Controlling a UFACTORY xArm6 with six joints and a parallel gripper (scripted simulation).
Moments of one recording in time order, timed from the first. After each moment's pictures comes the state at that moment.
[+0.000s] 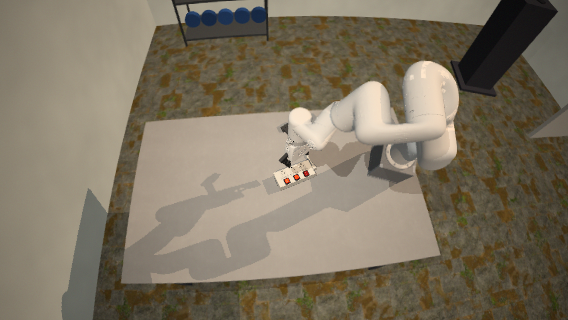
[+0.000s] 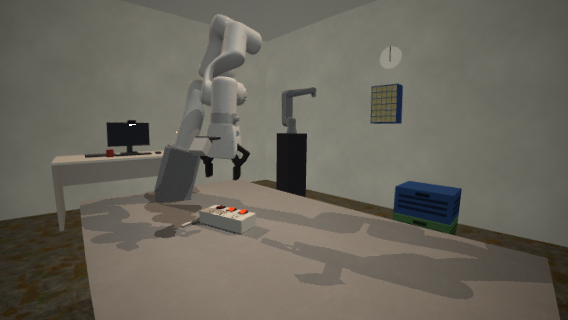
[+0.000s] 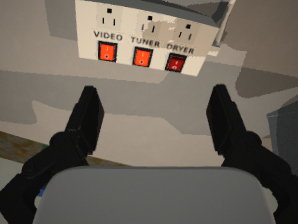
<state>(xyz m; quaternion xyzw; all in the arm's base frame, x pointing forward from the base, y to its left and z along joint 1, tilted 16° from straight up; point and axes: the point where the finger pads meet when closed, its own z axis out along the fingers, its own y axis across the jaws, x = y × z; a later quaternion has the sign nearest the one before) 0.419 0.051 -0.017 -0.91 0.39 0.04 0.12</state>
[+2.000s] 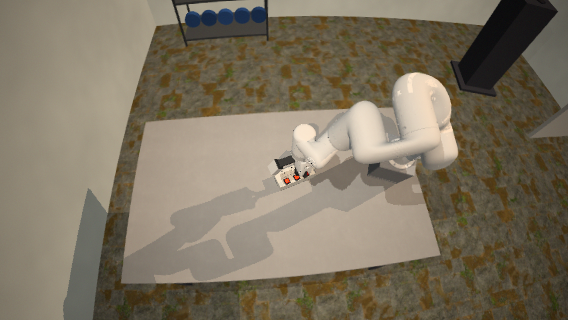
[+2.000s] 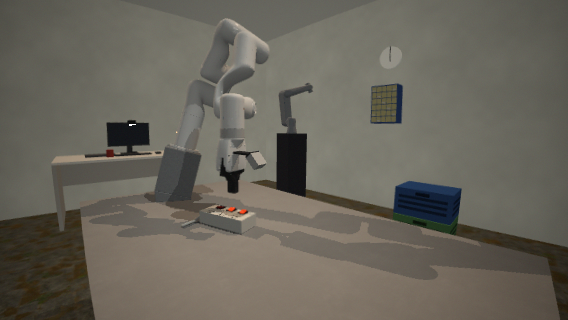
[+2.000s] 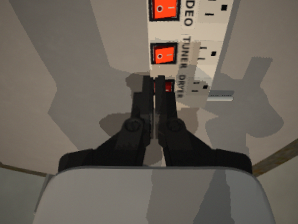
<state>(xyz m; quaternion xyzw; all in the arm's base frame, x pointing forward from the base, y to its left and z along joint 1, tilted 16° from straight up) 0.406 0.099 -0.049 -0.96 -0.26 -0.06 0.12</state>
